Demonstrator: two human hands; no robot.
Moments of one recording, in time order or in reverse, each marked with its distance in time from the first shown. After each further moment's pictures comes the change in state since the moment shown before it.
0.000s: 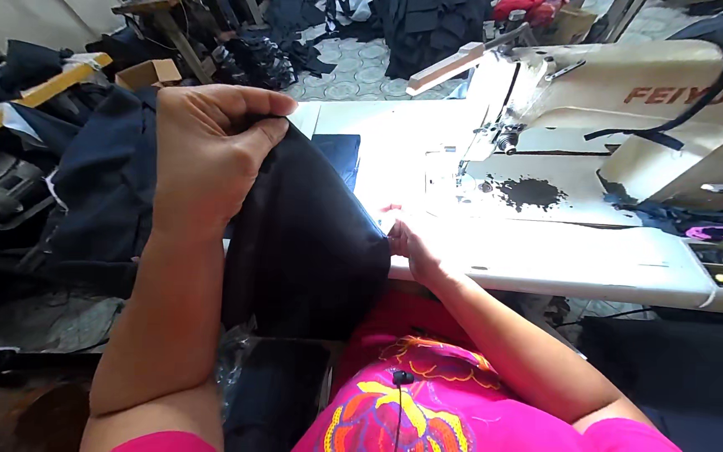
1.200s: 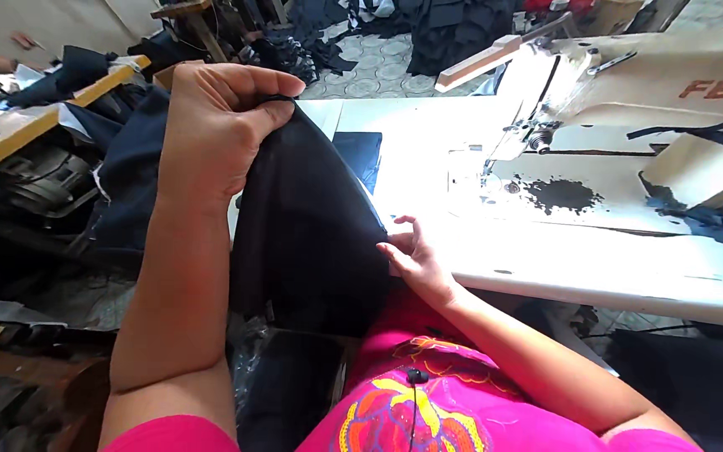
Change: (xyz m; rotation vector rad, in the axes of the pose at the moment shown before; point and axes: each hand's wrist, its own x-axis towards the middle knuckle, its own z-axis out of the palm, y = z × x) left_hand 0.015 -0.003 -0.021 -0.012 -0.040 -0.116; right_hand -0.008 0.034 0.014 -0.359 -0.063 -0.475
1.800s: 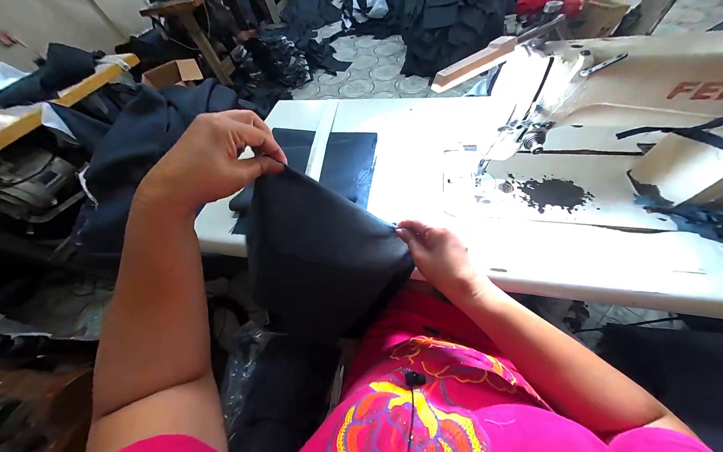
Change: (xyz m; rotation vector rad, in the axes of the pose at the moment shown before) left_hand 0.003 -0.053 -0.041 0.499 -0.434 0.248; right_hand 0.007 -0.031 -0.028 -0.520 0.001 -0.004
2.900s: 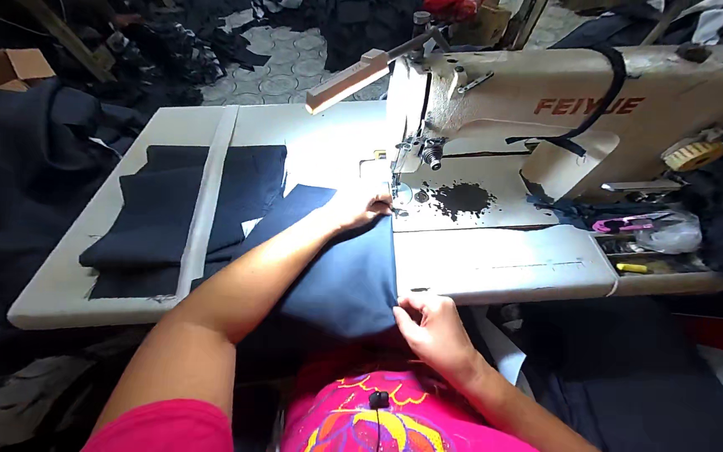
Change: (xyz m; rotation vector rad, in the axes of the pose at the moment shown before) left_hand 0.175 0.057 0.282 -0.309 -0.224 0.361; right_hand -0.089 0.073 -0.042 -0.057 0.076 0.273
